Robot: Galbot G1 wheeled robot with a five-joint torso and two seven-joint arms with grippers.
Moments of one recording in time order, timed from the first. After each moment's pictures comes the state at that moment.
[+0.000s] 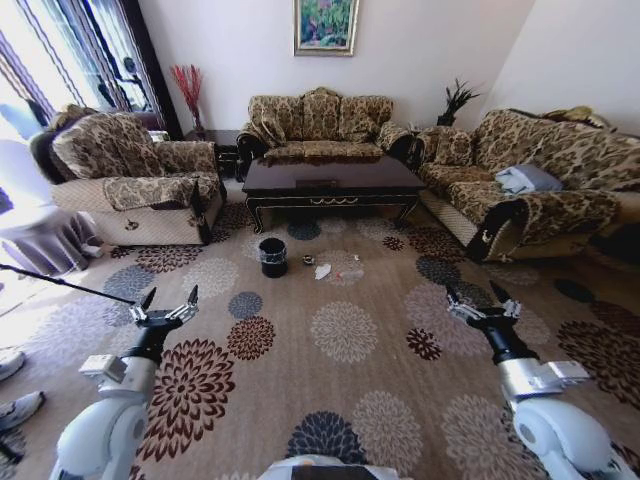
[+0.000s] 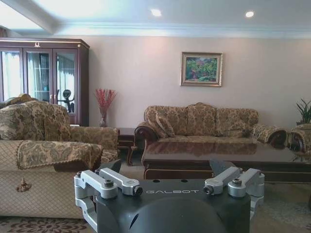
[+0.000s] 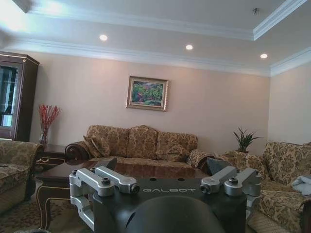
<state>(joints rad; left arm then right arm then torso) 1.61 -1.31 -0.90 -2.31 -0.45 0.17 0.03 -1.78 0.99 0.94 2.19 0.60 0.20 0.07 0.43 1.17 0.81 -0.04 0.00</state>
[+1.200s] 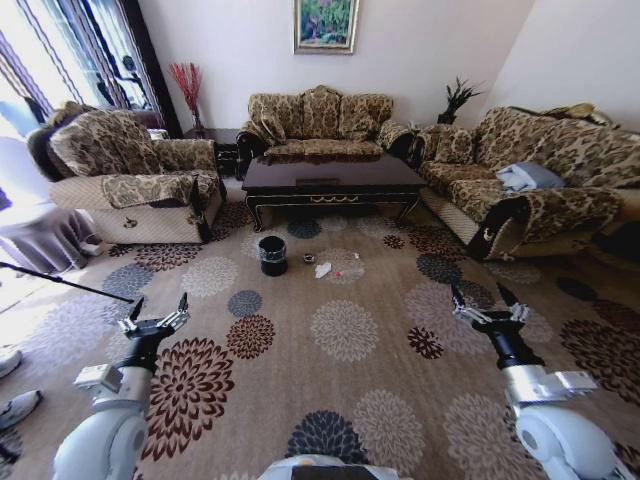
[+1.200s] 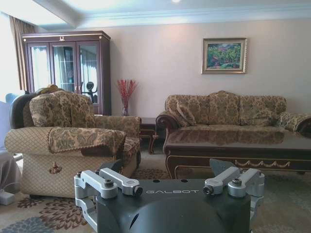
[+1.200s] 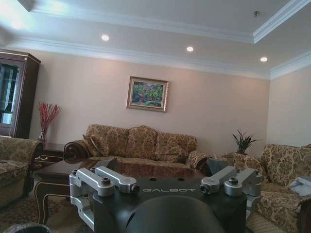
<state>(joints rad) 1.66 -1.34 -0.89 -2.31 -0.41 0.16 -0.05 -1.80 1.01 0.95 2.17 0.58 0.24 0.04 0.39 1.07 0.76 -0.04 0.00</state>
